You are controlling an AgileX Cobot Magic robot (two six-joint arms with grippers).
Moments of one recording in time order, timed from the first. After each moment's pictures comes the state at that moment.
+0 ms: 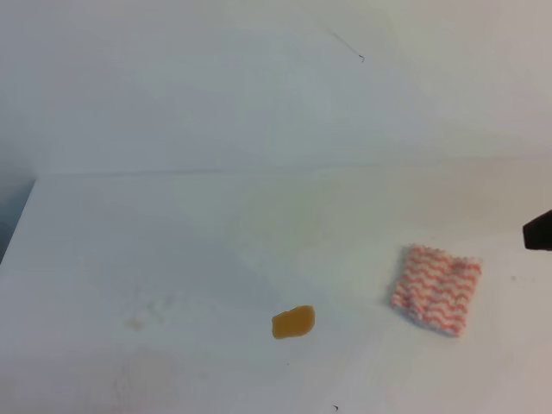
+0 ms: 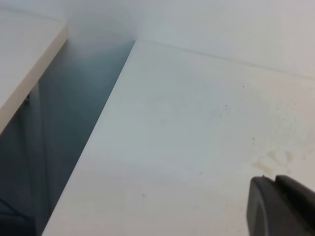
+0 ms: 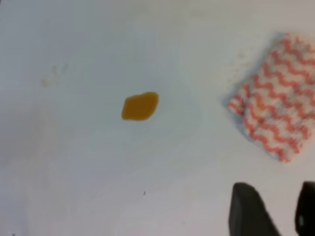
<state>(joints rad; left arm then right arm) 0.10 0.00 0.00 -0.13 0.33 -0.17 -0.02 1.28 -1.00 0.71 0.94 -0.49</state>
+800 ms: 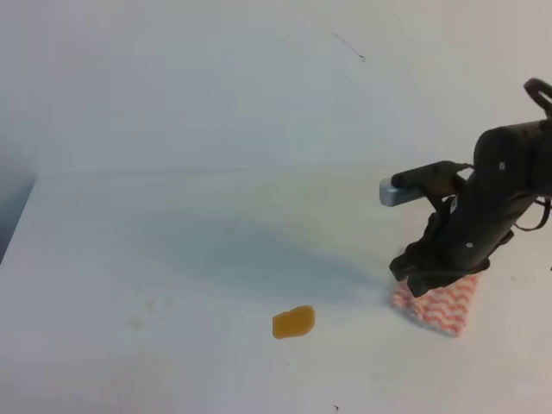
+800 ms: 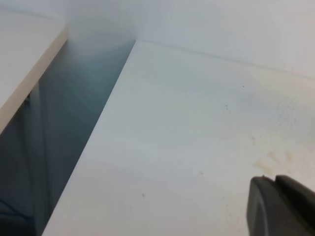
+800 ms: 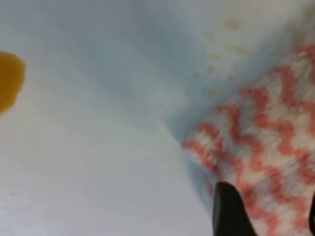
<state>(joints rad) 0.10 0.00 0.00 -0.13 0.33 -0.17 0.36 1.90 -1.30 0.13 0.76 -0.14</state>
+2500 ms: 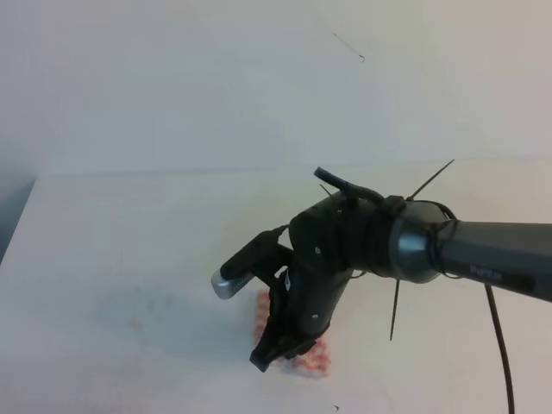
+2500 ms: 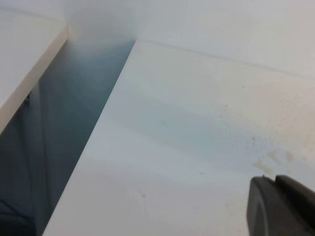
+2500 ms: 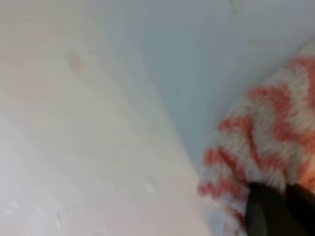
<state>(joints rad) 0.10 0.00 0.00 -0.13 0.33 -0.17 0.74 2.13 -1.54 0.25 0.77 -0.26</state>
